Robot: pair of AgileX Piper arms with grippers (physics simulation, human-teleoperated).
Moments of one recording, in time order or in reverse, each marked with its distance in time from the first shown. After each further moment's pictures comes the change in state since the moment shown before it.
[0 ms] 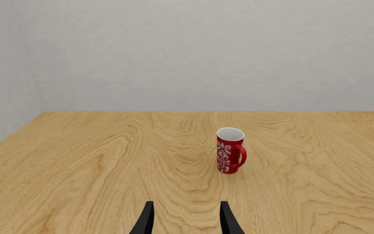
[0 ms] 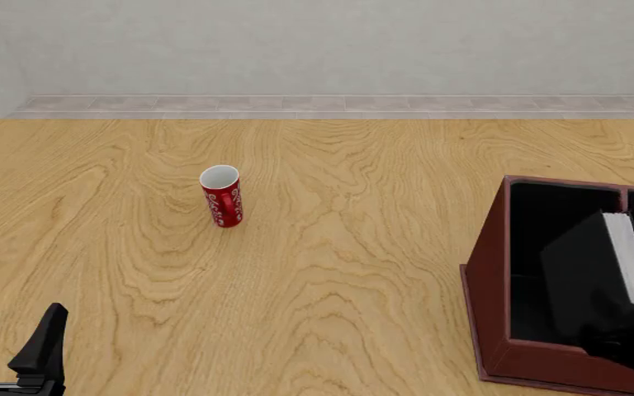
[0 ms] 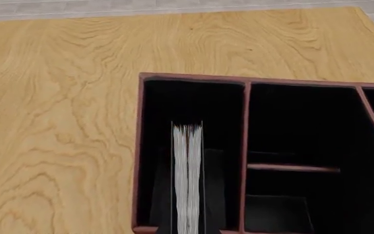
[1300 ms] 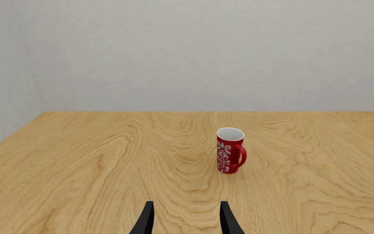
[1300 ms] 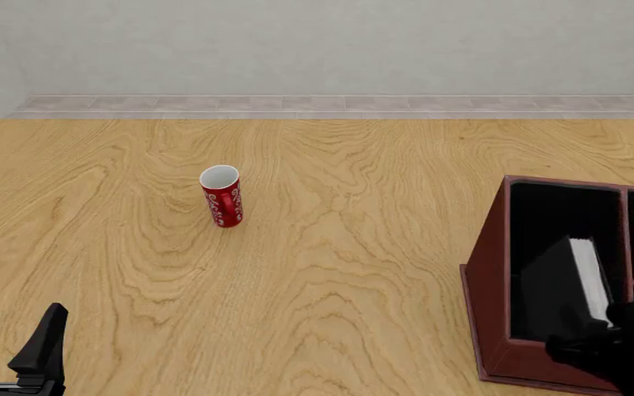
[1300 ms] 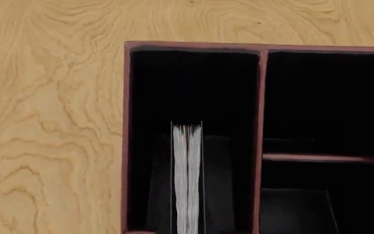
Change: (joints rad) left arm 0.000 0.000 0.000 0.000 0.000; right arm 0.003 0.155 0.181 -0.275 0.024
